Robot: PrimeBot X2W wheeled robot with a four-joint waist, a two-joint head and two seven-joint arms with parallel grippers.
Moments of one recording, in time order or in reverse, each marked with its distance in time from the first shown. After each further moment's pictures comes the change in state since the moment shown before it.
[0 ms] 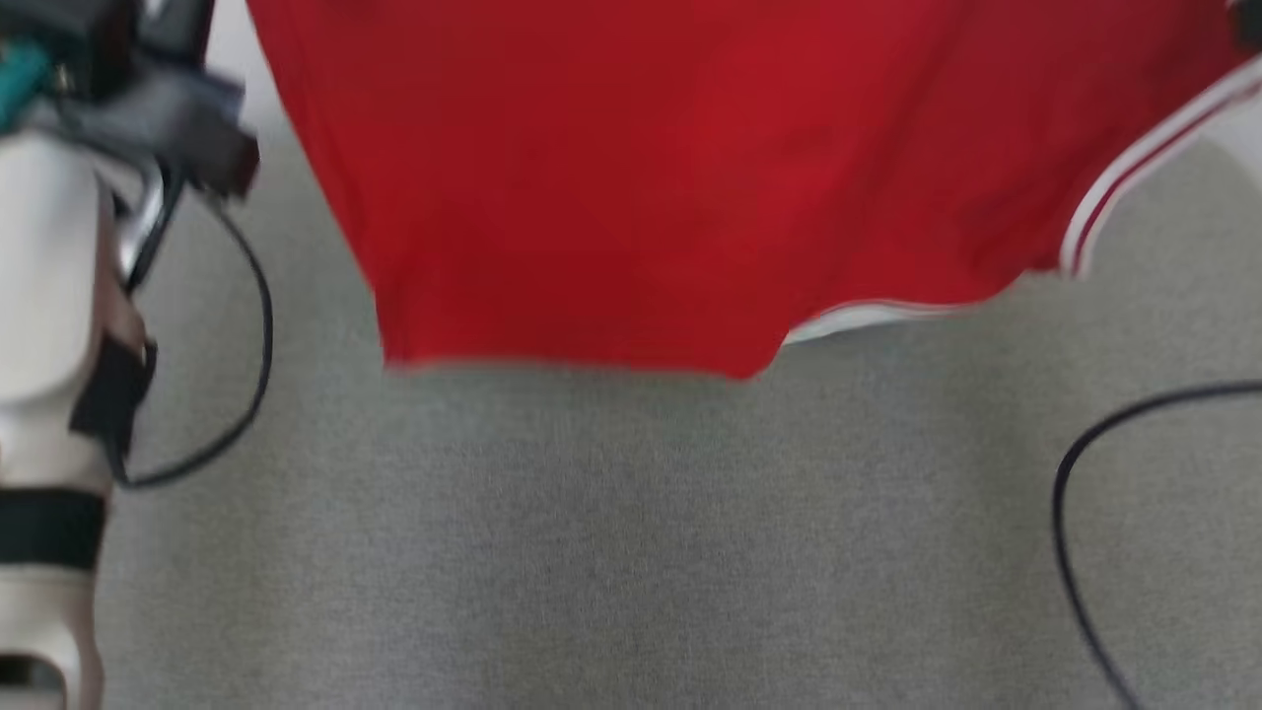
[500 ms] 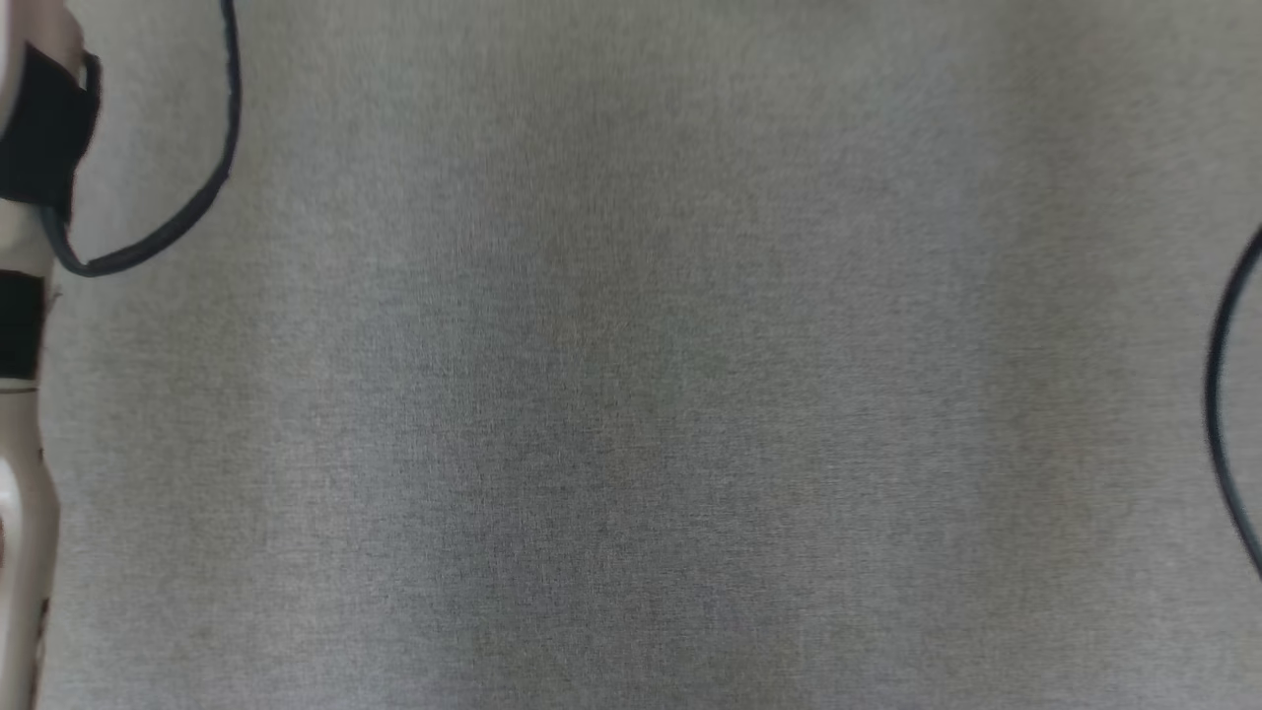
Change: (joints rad) left arm -0.405 -0.061 -0.074 0.079 0.070 0.137 -0.001; right arm -0.561 -0.035 -0.085 0.193 -0.175 0.000 0.000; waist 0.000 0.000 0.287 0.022
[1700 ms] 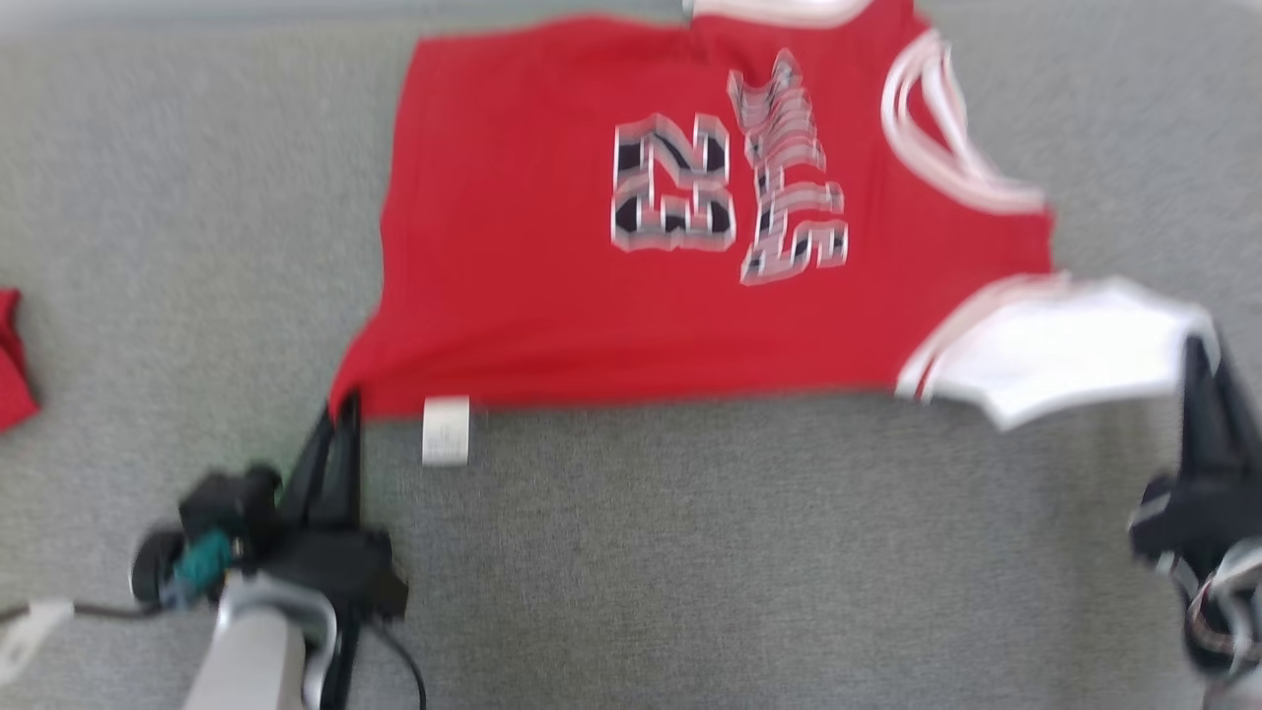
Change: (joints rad) left arm 1.081 -0.145 0.248 -0.192 -0.258 -0.014 0.000; right arm 1.320 0.102 -0.119 -0.271 0.345 0.004 0.001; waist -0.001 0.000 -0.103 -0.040
